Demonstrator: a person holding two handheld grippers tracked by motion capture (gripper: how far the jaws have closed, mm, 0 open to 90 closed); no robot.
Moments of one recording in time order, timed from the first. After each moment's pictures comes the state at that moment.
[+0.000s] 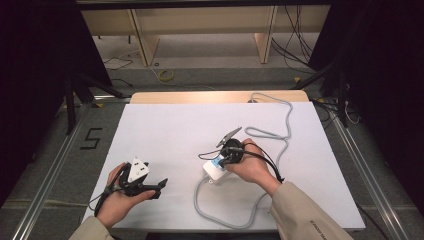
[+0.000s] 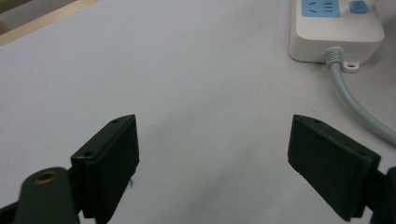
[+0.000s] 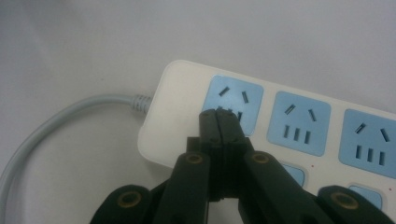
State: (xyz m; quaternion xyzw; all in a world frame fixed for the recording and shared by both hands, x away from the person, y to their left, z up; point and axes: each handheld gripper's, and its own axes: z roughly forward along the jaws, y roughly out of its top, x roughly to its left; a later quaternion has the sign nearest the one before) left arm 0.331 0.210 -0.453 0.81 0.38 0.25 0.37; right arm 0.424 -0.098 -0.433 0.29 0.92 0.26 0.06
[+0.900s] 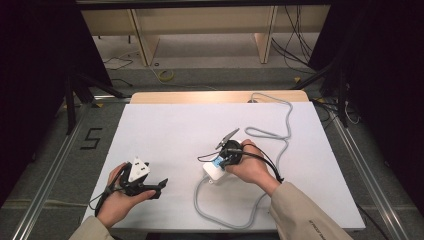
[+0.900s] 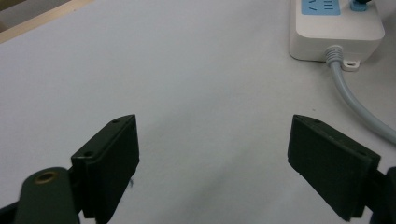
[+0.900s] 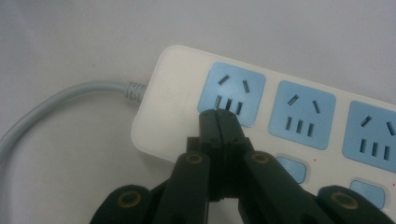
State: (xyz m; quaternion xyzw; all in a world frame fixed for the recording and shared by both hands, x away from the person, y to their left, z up) left arm 0.332 0.210 -0.453 0.81 0.38 0.25 0.37; right arm 0.424 -0.096 -0.437 0.28 0.93 0.24 0.07
